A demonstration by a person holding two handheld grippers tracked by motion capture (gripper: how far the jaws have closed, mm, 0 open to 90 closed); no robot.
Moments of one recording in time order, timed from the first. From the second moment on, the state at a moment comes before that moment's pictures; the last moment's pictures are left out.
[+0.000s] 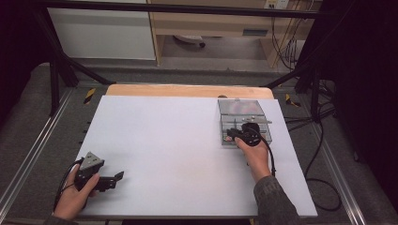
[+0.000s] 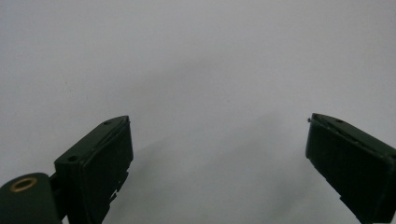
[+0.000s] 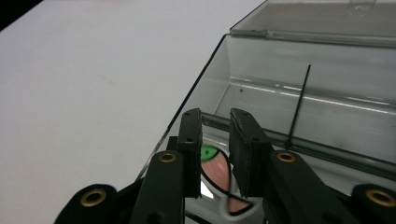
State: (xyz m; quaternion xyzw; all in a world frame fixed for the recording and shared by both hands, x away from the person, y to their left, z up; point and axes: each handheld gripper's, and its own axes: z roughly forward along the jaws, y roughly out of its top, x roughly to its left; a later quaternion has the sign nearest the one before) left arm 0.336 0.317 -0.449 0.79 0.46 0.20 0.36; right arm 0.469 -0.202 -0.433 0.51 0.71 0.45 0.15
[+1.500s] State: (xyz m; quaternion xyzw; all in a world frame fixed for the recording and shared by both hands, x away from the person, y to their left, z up) left arm 0.335 0.312 -0.444 0.78 0.46 0.21 0.38; right arm 0.451 -0.186 -0.378 0.44 0.71 0.50 0.23
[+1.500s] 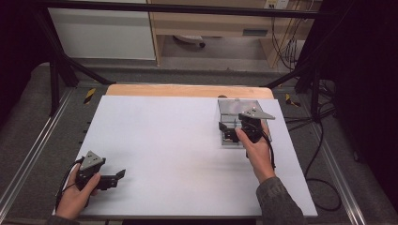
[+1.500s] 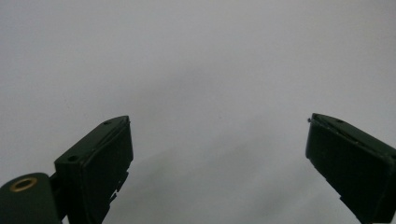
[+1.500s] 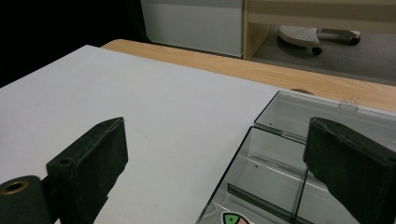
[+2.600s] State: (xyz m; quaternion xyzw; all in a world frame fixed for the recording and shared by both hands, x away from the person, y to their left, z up) left arm 0.328 0.313 -0.433 0.74 0.45 0.21 0.44; right arm 0.364 -0.269 -0.391 0.46 0.66 0.53 0.27
